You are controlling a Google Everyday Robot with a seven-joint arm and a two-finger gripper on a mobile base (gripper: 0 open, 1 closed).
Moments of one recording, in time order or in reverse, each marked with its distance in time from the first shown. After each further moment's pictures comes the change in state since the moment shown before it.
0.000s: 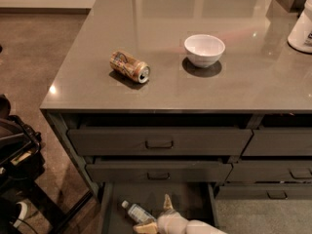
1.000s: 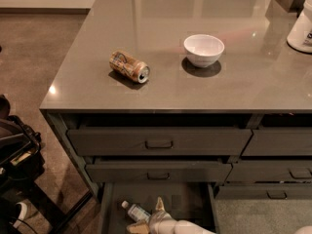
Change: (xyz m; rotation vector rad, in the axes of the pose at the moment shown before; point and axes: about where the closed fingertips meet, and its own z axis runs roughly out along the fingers) arm 0.038 0.009 0.064 0.006 0.025 0.027
